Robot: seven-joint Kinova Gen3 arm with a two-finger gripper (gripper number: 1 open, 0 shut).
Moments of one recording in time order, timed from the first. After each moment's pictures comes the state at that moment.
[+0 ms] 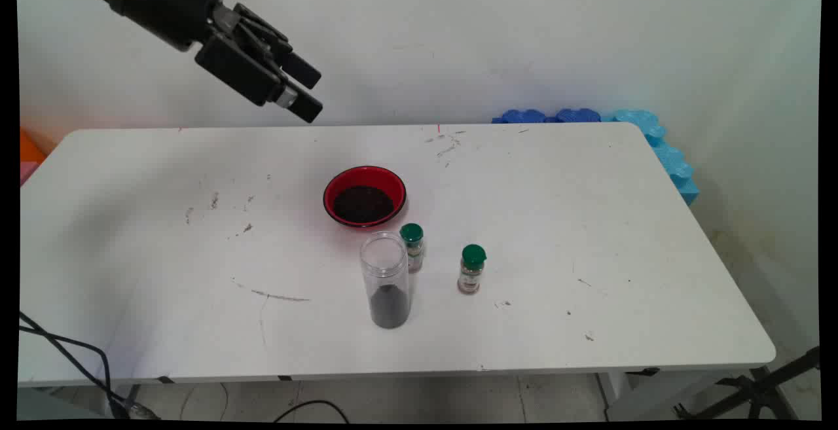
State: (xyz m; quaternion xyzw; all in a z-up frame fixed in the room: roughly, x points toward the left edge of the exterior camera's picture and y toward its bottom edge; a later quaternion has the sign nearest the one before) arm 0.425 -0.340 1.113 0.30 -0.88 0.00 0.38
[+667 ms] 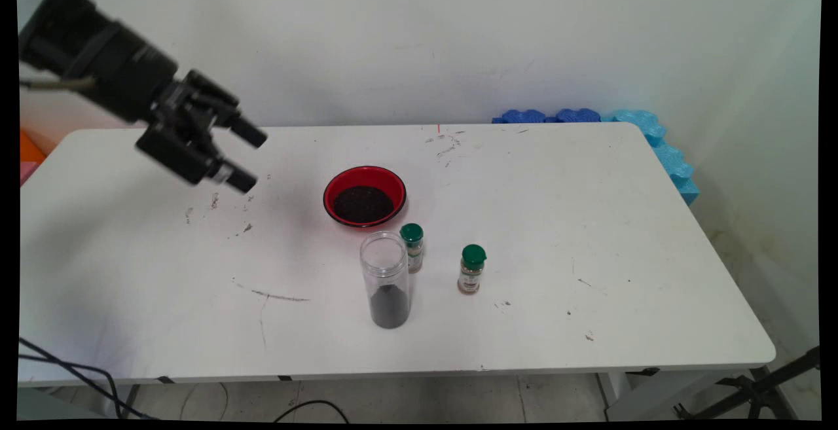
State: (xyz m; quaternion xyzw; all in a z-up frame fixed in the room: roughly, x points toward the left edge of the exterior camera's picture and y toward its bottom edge) arm 0.478 -0.303 1.055 0.28 -0.90 0.01 0.33
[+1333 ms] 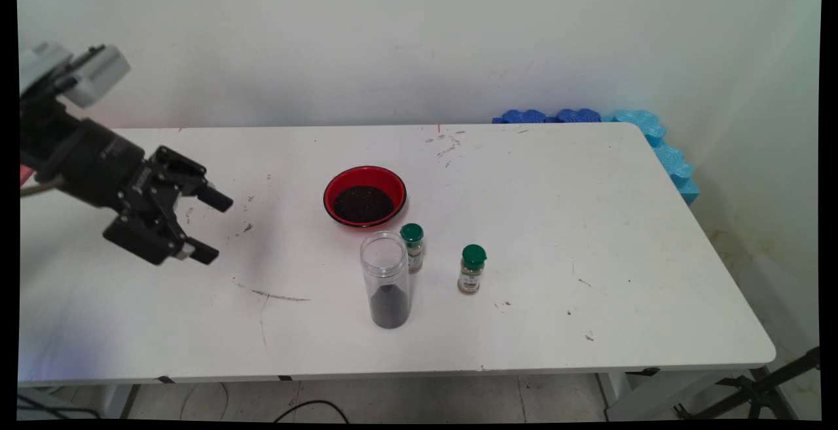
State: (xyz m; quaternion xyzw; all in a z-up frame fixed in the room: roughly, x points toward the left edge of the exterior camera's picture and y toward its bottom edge) arm 0.518 -0.254 0.975 0.28 -0.90 0.01 0.32
